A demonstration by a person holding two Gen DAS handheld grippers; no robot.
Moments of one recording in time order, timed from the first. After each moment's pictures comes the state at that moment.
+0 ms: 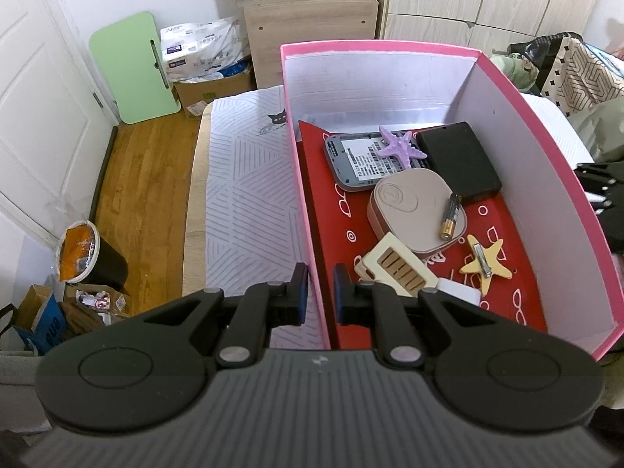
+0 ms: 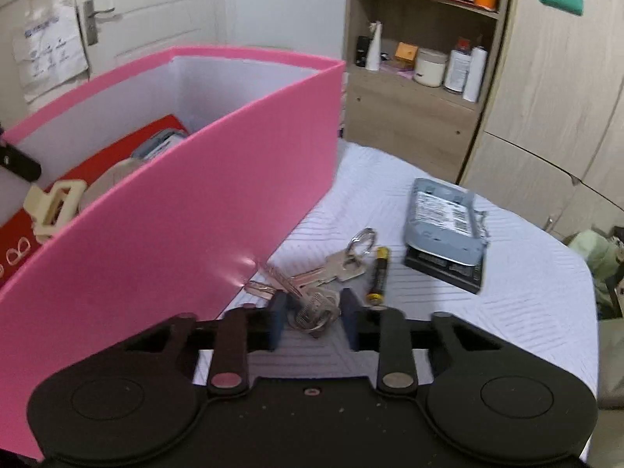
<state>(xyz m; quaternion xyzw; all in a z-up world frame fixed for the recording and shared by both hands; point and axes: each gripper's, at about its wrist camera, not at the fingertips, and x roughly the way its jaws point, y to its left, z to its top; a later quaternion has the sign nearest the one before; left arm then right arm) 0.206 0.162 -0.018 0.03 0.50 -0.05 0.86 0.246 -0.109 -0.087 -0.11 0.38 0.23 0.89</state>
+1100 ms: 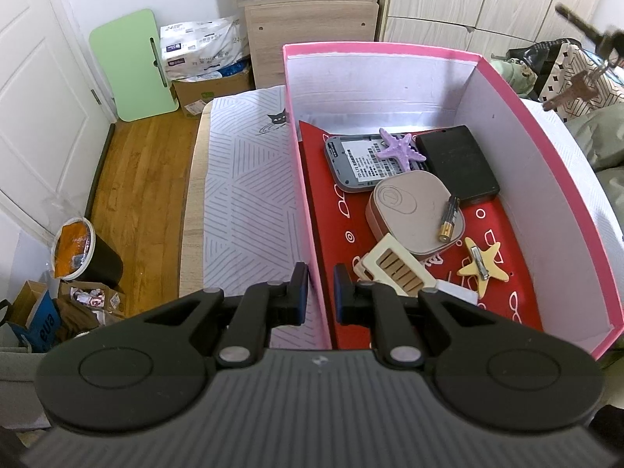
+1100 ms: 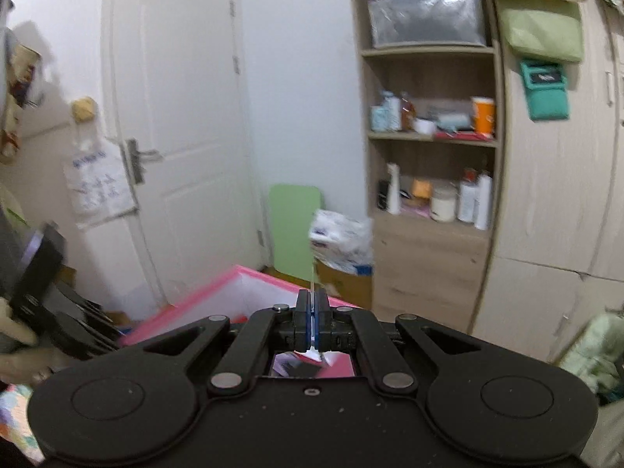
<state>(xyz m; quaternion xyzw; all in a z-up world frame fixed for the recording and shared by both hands) 0.208 0.163 -0.019 0.02 0.50 -0.05 0.87 0.219 -0.118 0.068 -0.02 0.21 0.30 0.93</state>
